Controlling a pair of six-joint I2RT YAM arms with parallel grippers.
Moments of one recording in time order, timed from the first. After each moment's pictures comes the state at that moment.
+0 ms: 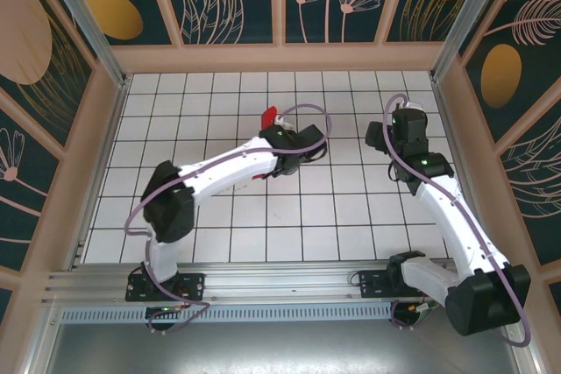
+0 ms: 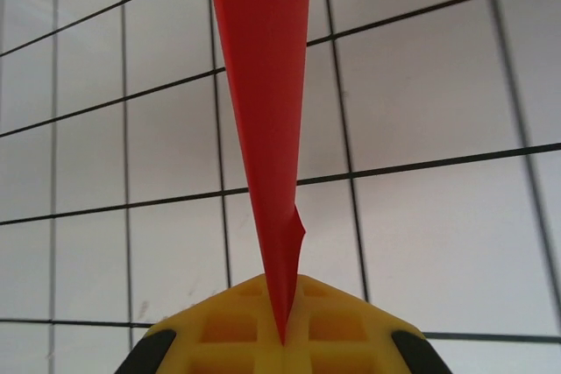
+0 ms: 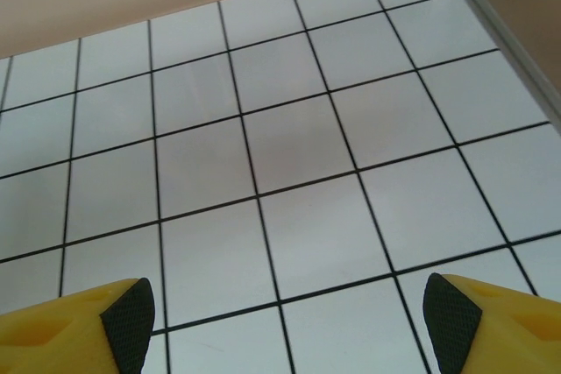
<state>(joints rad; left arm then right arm) -0.96 1.99 1.74 -1.20 -0.67 -0.74 0.23 1.05 0.93 -0.51 0.26 0.33</state>
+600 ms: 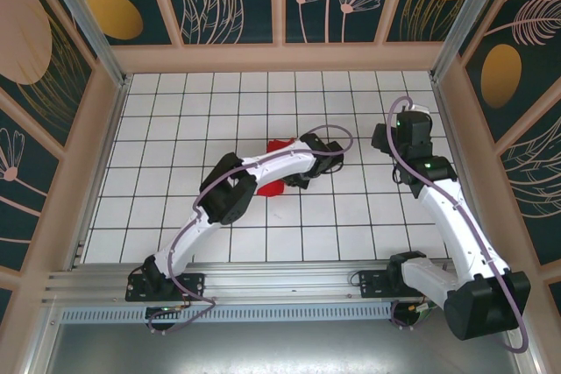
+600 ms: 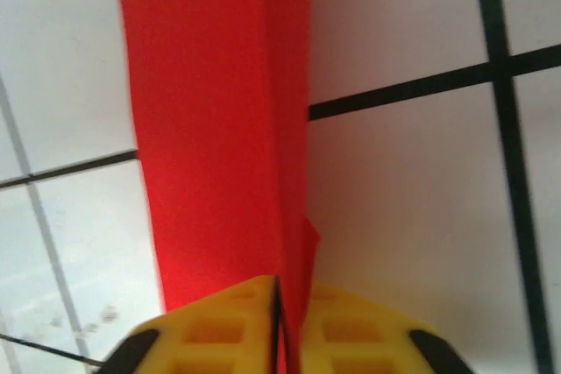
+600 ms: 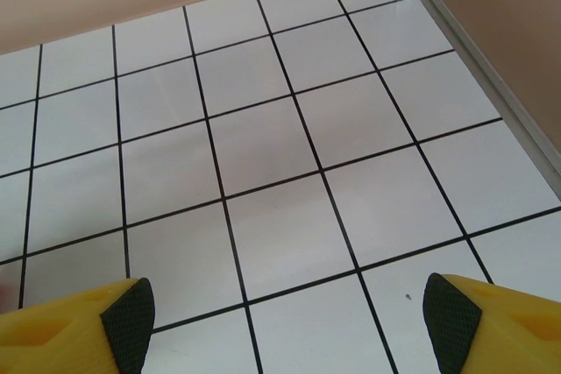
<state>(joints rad) -0.95 2.45 2.07 -1.32 -0.48 -0.72 0.20 1.03 0.91 -0.52 0.29 0.31</state>
